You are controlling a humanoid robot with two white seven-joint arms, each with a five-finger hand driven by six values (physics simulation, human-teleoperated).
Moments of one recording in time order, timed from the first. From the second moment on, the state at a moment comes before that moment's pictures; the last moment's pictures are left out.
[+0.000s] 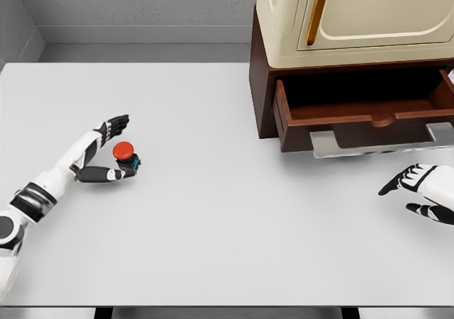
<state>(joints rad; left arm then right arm) -0.10 0.47 -0.15 -1.36 0.20 -0.28 -0.40 0.42 -1.19 -0.03 -1.76 0.26 -0.61 0.04</state>
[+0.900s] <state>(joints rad) -0.09 0.47 -0.17 -1.34 0.23 -0.30 -0.41 0.42 -1.19 -0.03 -1.76 0.26 -0.61 0.04</state>
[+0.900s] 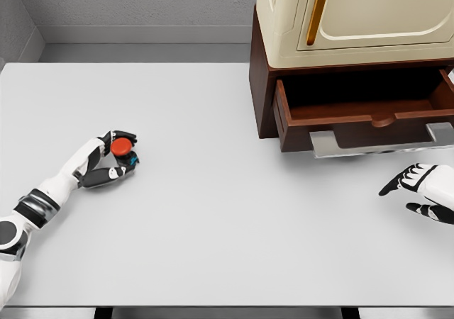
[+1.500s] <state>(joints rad) -0.10 0.46 -0.17 -1.45 0.20 -0.28 -0.40 0.42 -1.19 -0.03 -1.76 0.26 -0.61 0.04</state>
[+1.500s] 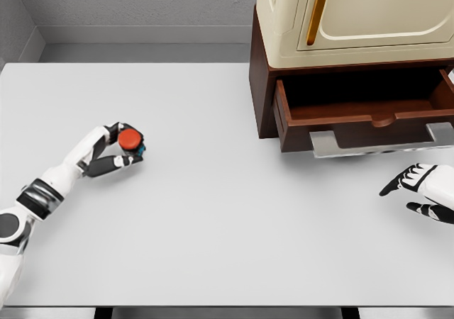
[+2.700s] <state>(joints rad) -0.21 0.26 -0.17 -1.73 -0.06 -0.27 -0.40 0.42 -1.22 -0.03 -1.74 0.25 -0.61 0.04</state>
